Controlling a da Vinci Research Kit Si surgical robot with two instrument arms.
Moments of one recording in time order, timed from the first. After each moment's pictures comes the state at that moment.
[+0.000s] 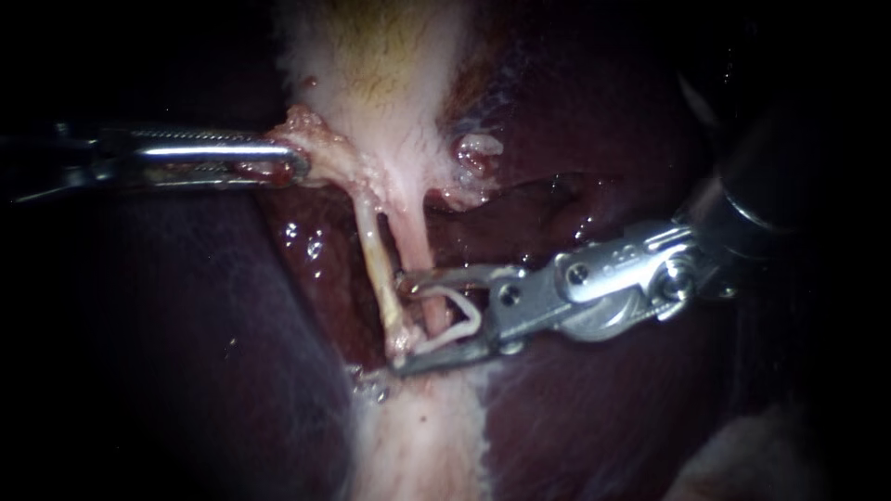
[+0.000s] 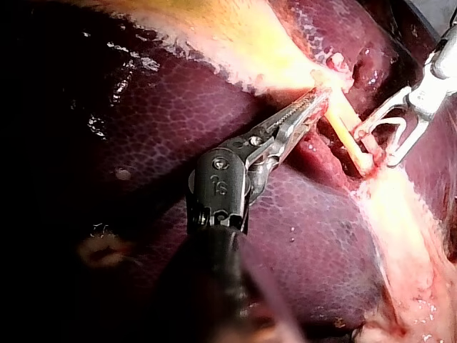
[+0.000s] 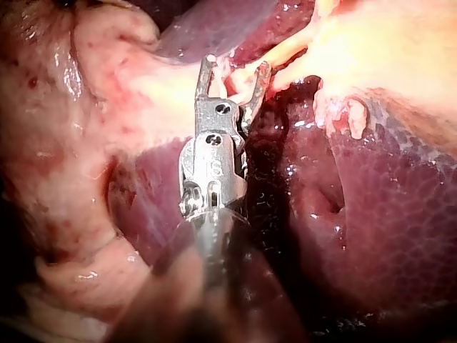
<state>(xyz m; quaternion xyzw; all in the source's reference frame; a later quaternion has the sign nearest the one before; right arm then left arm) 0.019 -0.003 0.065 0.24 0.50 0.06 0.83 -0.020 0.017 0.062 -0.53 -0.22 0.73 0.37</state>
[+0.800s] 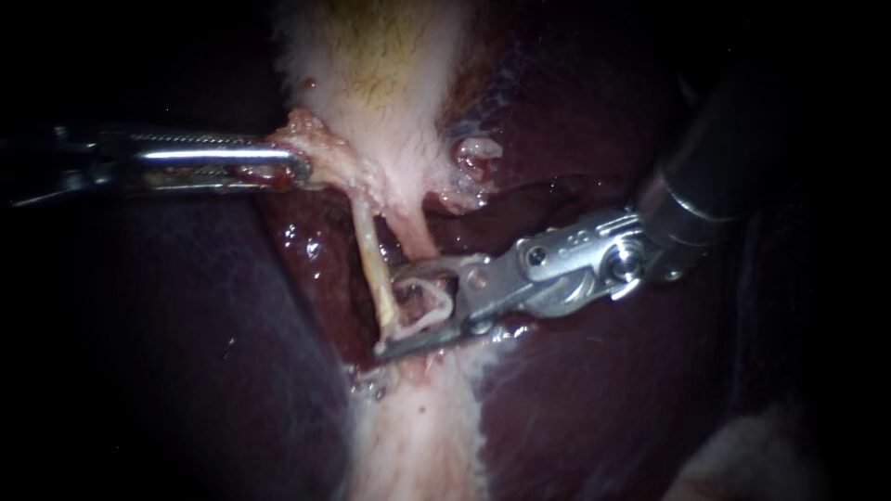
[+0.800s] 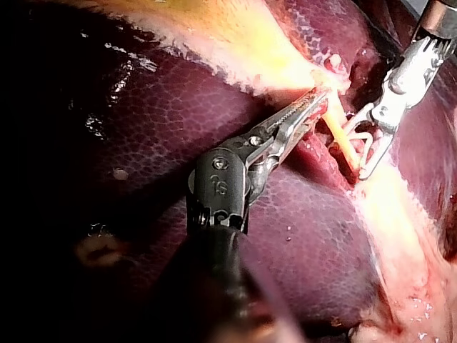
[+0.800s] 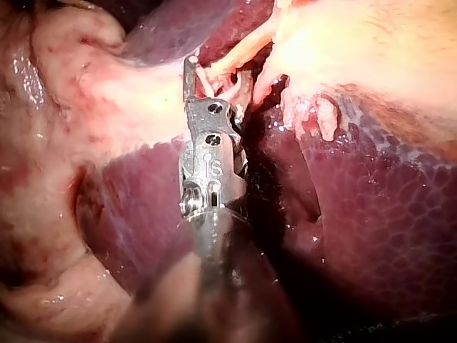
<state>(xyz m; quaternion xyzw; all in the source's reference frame) 0.021 -0.003 0.070 0.28 0.51 0.05 0.81 -0.021 0.016 0.061 -0.53 -0.22 0.73 0.37</state>
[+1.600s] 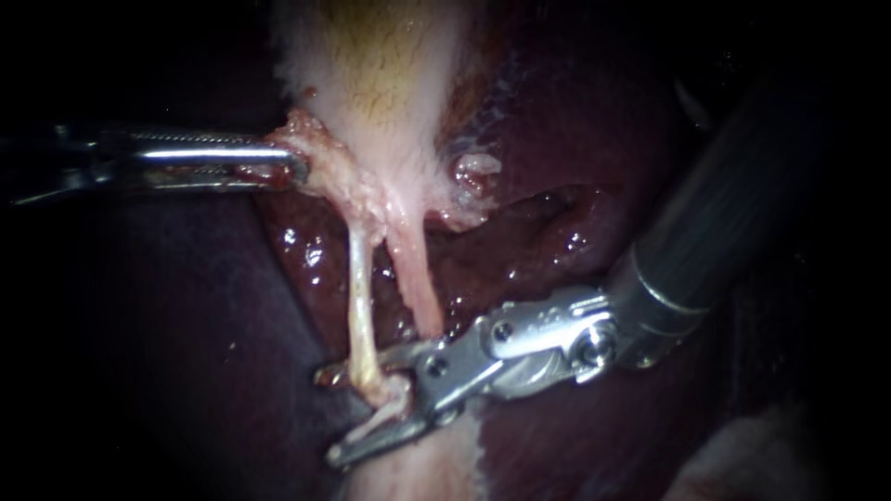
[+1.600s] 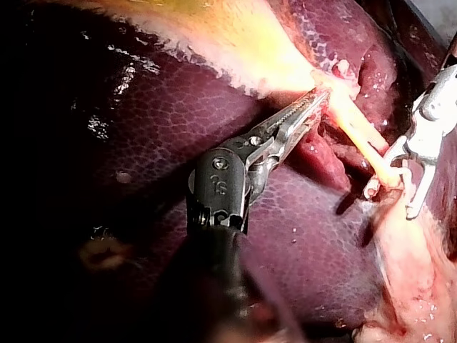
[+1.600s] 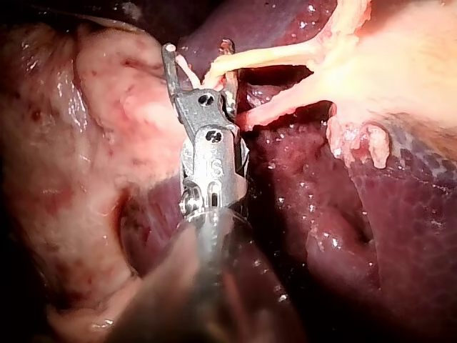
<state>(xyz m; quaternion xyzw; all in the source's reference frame) 0.024 -0.009 0.064 0.37 0.57 0.00 0.73 -0.020 0.017 0.062 -0.53 -0.22 0.73 0.37</state>
